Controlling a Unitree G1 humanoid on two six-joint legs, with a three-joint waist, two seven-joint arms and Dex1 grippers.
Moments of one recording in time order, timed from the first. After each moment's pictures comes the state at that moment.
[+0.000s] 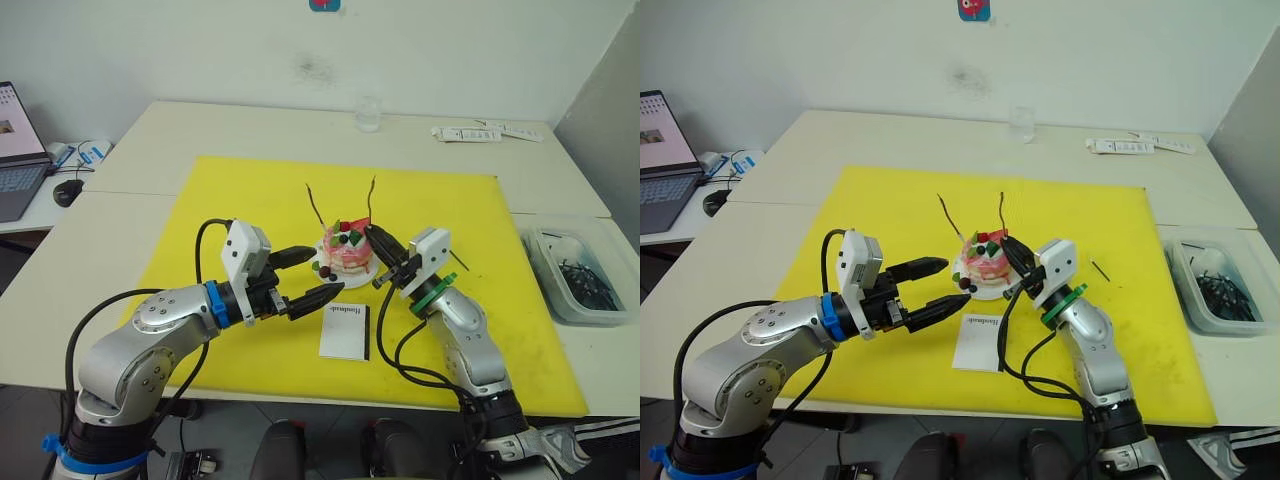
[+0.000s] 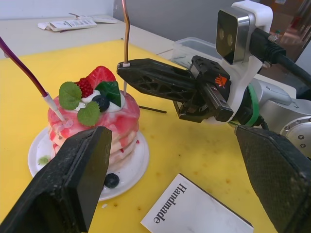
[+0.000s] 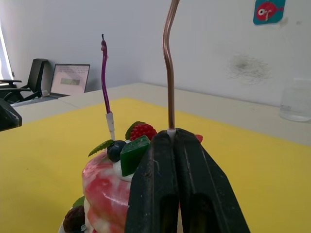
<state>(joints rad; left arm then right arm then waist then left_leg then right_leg) -0.21 0.59 0.07 -0.55 -0.74 0.76 -0.67 -0.27 -0.09 0.12 -0.01 0.18 -0.07 0.47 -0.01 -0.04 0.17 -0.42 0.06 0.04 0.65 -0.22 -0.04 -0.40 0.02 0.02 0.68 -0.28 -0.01</state>
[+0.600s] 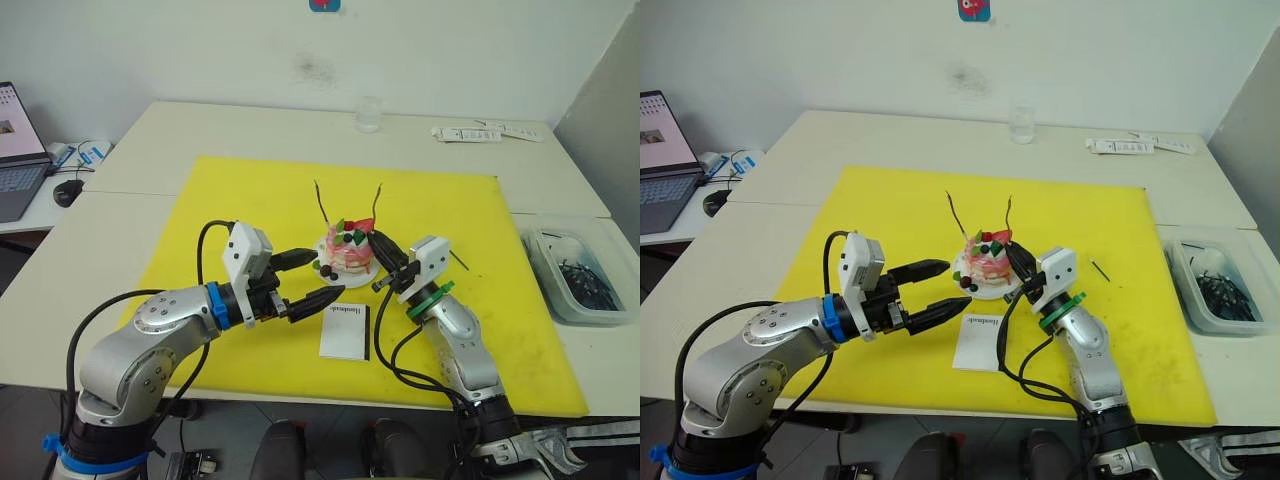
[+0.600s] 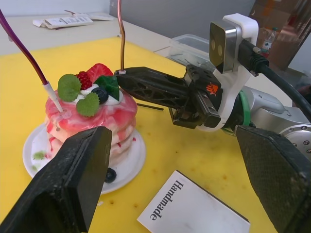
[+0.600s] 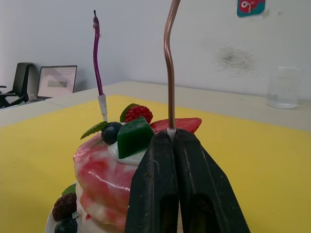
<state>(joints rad) -0.20 0.59 0.07 -0.55 -0.73 0.75 -0.68 -0.25 -0.06 0.12 0.06 0.17 -0.15 0.43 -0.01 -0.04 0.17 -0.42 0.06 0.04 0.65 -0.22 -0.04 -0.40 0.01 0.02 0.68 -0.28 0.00</state>
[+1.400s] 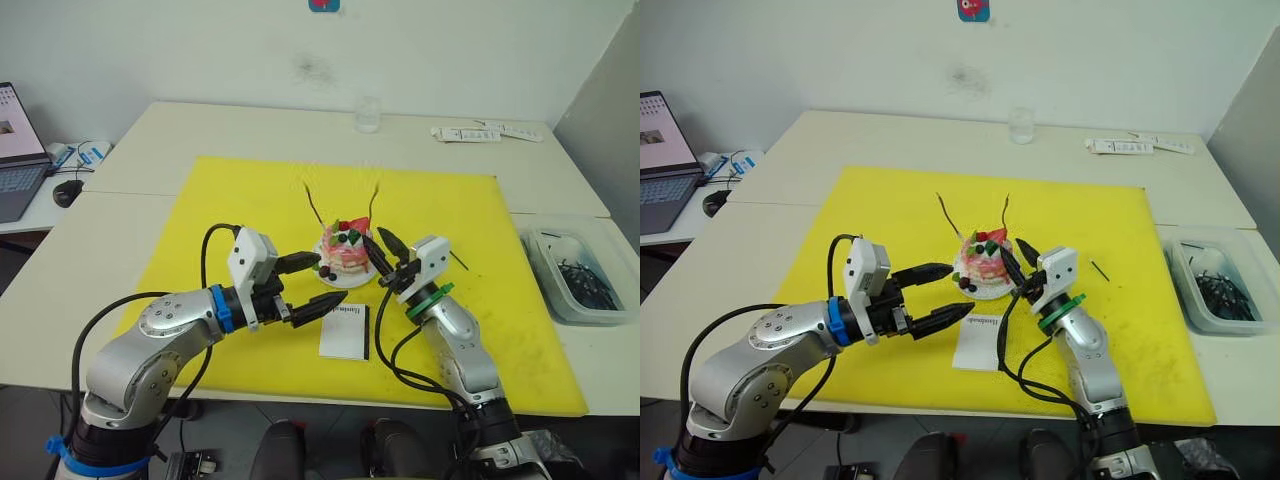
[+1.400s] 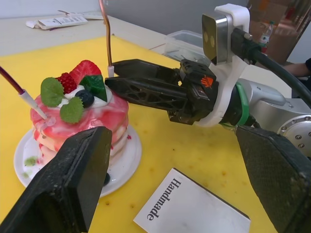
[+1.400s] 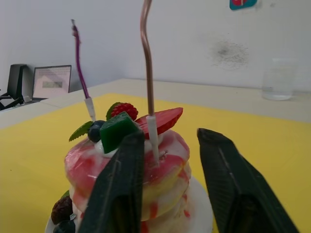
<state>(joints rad) -0.19 0.59 0.02 -0.55 -0.68 0.70 -0.71 -0.24 -0.06 0.12 0.01 0.18 -0.07 0.39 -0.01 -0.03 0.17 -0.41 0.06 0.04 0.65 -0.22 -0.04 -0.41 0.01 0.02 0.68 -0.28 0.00</state>
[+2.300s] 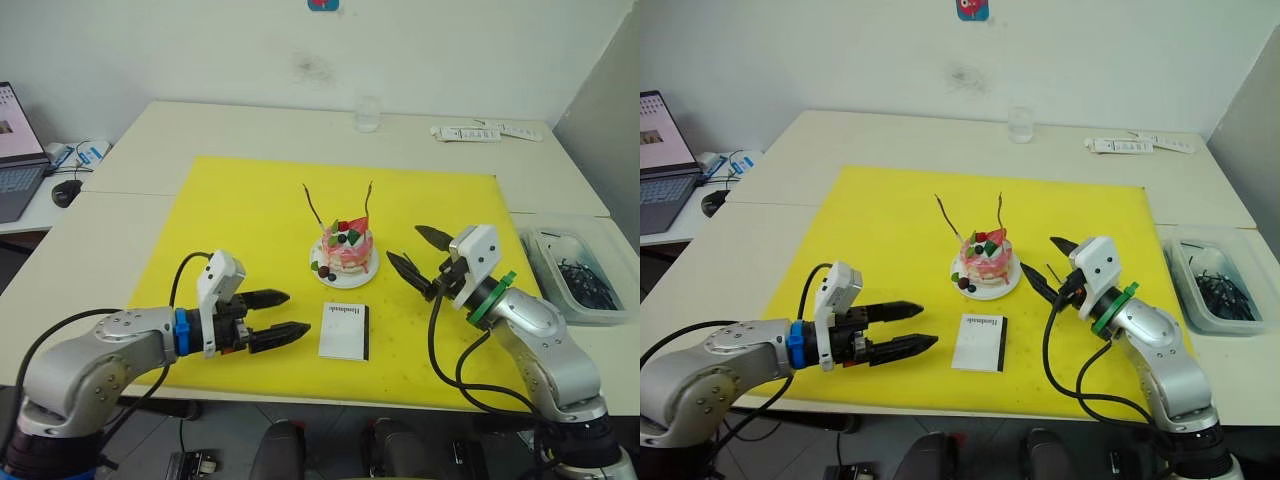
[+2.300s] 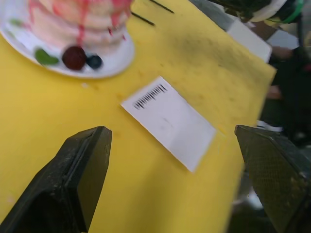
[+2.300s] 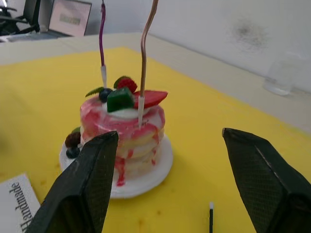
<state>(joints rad) -0.12 0.84 0.19 -0.46 -1.06 1.12 -0.78 -0.17 -0.50 0.05 -0.47 0.30 0.43 0.55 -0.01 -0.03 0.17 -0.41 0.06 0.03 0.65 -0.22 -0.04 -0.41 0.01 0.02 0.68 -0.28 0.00</state>
